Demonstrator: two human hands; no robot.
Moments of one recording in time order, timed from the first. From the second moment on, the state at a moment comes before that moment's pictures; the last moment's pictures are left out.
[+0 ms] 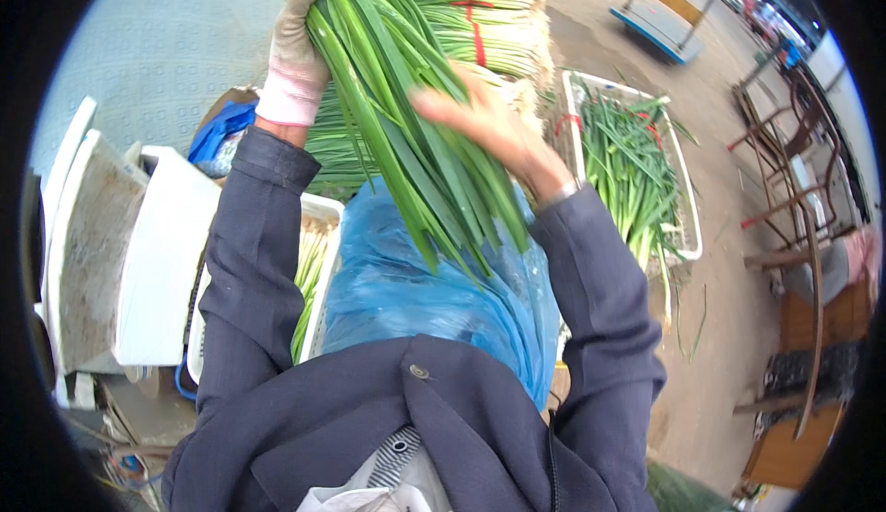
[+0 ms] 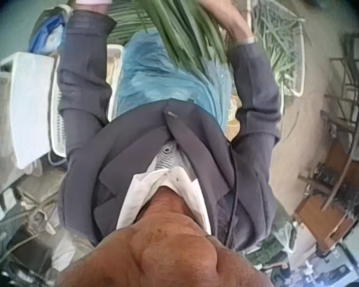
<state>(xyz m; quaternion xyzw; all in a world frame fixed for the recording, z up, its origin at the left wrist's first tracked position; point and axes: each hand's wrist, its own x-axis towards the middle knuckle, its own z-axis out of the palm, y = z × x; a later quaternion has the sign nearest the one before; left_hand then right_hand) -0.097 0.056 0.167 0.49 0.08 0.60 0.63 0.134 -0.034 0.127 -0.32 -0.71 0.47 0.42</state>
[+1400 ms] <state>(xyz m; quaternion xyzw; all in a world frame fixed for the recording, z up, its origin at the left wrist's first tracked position) -0.389 -0.140 -0.203 0.50 0.80 -0.02 0.33 0.192 -0.009 -0.092 -0.47 -0.30 0.73 0.40</state>
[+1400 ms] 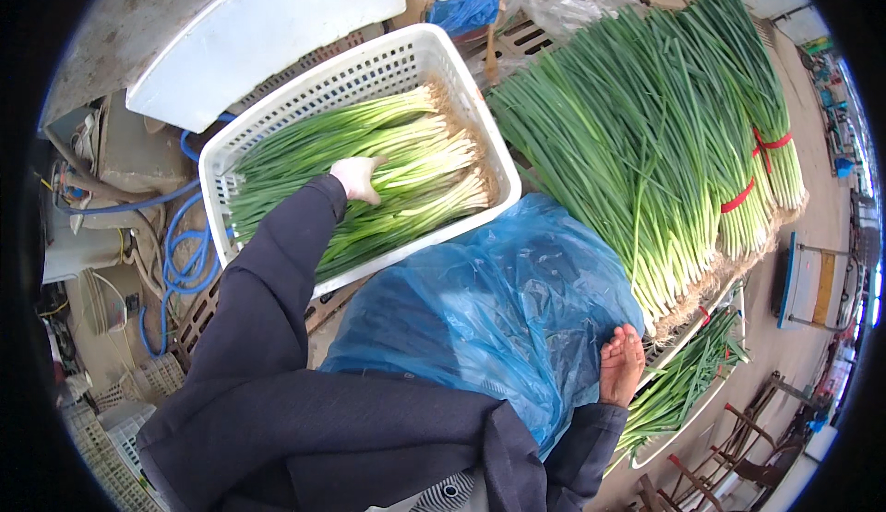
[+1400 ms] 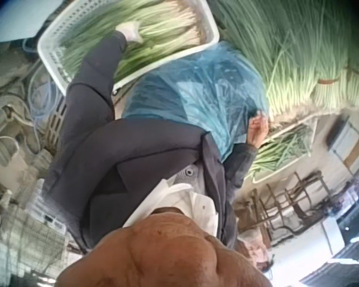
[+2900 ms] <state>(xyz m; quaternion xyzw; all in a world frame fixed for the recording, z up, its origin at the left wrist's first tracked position) -0.356 -0.059 -0.270 0.51 0.73 0.01 0.46 0.211 -0.017 -0.106 -0.46 -0.31 0.71 0.43</state>
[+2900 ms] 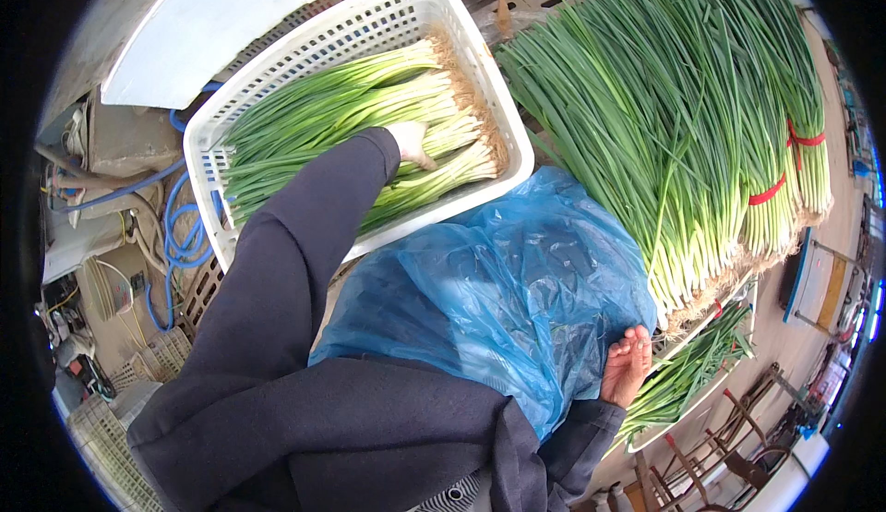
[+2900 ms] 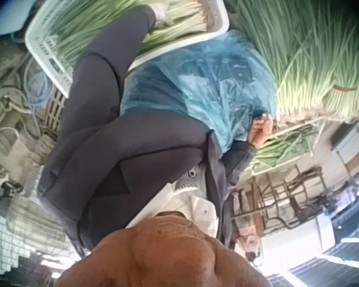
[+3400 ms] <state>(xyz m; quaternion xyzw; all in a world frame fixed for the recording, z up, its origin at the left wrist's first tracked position) -0.404 -0.078 -0.161 0.46 0.68 0.21 0.53 0.148 -0.001 -0.063 -0.38 -0.43 0.77 0.28</state>
